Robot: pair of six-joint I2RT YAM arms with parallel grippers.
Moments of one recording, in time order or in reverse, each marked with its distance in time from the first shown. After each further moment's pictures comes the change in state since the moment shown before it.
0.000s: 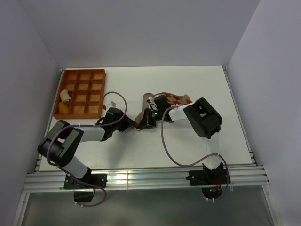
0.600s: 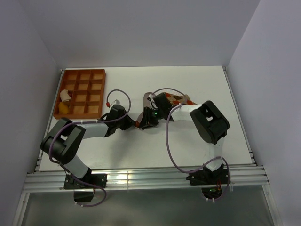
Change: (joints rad) left arm -0.021 0.047 0.097 -0.111 0.003 0.025; right arm 0.018 -0.104 0.009 -0.174 0.152 -0.130
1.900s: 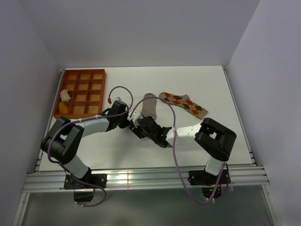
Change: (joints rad) left arm -0.006 0.003 0.140 -0.272 -0.048 0.114; right arm 0.426 -0.250 -0.261 0.351 0.858 -0.754
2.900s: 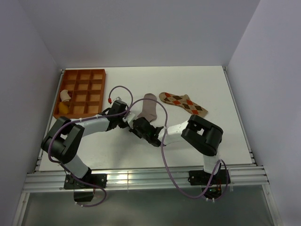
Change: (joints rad) left arm 0.001 0.007 0.008 -0.004 0.017 -0.004; right arm 0.011 0.171 0.100 -0.009 0.051 -0.021
